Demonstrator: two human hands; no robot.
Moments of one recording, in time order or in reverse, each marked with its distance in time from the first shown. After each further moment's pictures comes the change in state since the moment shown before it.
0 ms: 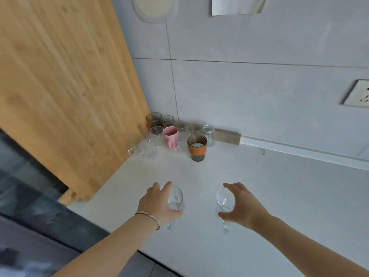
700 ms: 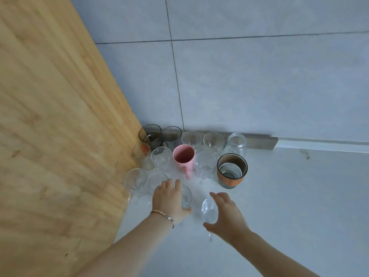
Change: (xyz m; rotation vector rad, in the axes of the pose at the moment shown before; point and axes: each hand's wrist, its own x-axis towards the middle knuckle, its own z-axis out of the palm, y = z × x) left_hand 0.282 -0.105 -0.031 0.363 -0.069 0.251; right_hand 0.248 -0.114 0.102 0.089 0.037 0.210
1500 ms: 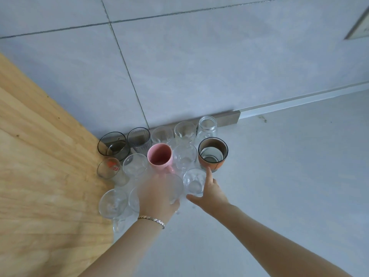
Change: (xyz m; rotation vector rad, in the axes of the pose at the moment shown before) left_hand 0.048 -0.041 0.027 -0.041 0.145 0.282; right_hand 0.045 -0.041 0.026 0.326 0.165 0.456
